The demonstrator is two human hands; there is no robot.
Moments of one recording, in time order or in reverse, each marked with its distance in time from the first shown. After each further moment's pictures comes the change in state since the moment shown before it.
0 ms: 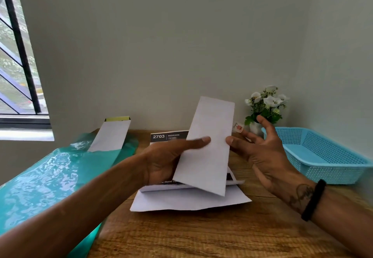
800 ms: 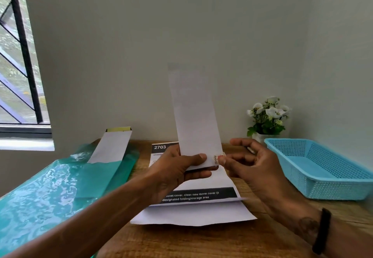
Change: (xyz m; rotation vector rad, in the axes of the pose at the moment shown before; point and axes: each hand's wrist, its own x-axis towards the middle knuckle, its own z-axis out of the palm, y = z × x) left_hand 0.014 -0.012 0.000 -0.022 0.071 0.332; right_hand -0.025 -0.001 0.010 -0.462 -0.118 -0.168
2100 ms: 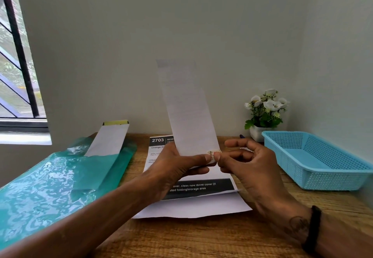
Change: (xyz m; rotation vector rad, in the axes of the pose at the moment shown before) left_hand 0.007 -0.022 -0.006 0.157 -0.046 0.116; right_hand -0.013 0.005 0.010 0.018 0.071 -0.049
